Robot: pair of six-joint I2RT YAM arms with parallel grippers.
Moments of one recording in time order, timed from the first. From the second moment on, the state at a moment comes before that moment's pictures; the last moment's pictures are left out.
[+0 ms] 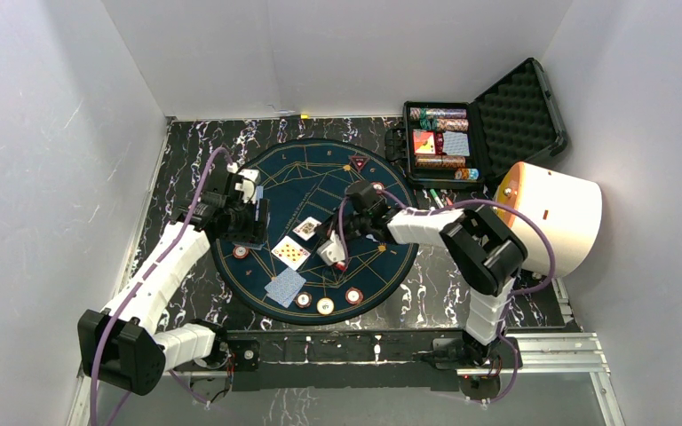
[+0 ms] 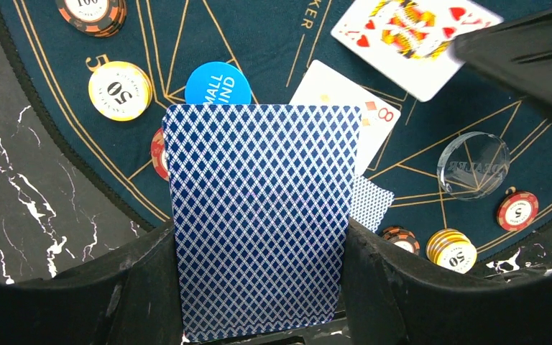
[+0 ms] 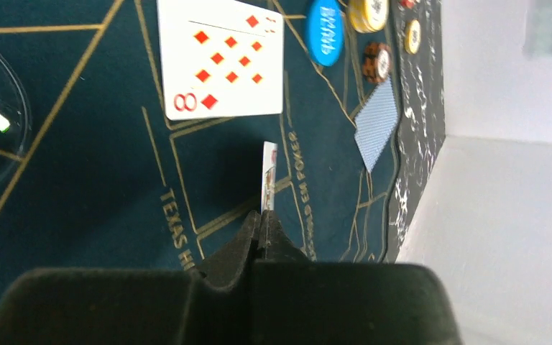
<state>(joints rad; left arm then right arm) -0.30 1.16 0.99 -0.85 0.02 -0.14 0.75 1.82 1.02 0.09 -0.76 -1.67</state>
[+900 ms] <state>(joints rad) -0.29 1.17 1.00 -0.84 0.08 -0.11 0.81 1.76 0.93 0.08 -0.59 -1.74</state>
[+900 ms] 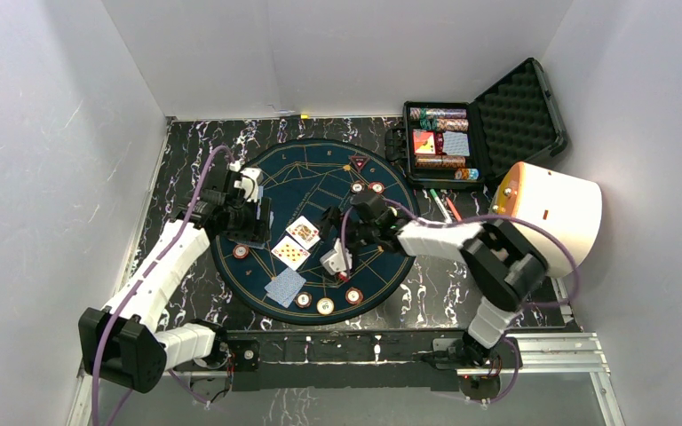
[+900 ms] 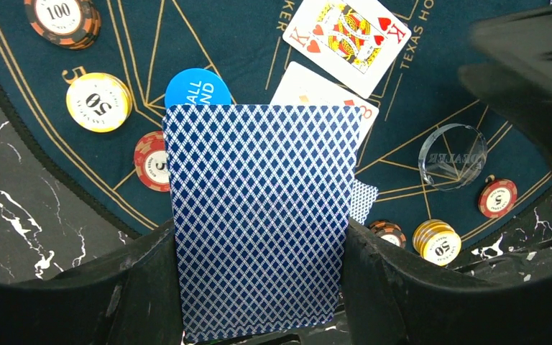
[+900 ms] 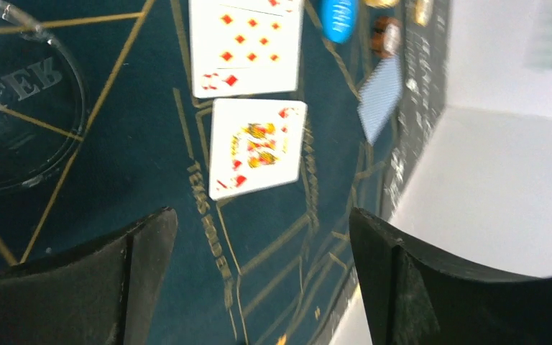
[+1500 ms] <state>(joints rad) -0.37 1.24 1.00 -0.81 0.20 -0.01 0.72 1.34 0.93 0.26 -0.34 0.09</state>
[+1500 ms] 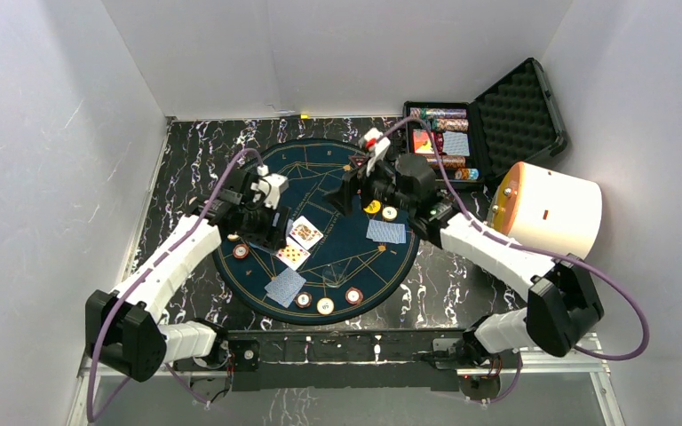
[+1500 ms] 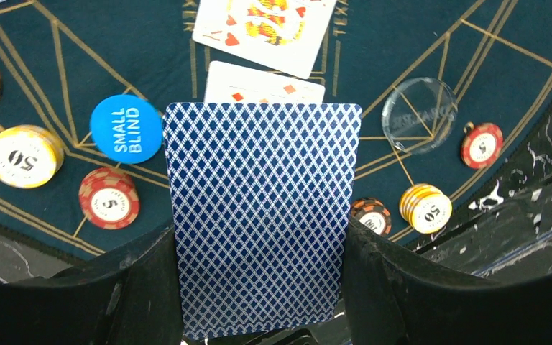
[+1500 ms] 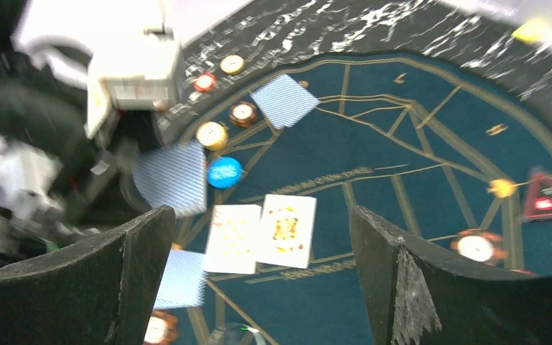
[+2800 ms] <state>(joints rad) -0.56 1.23 1.01 -0.77 0.14 0.07 0.71 2.00 1.33 0.17 -1.05 0.85</state>
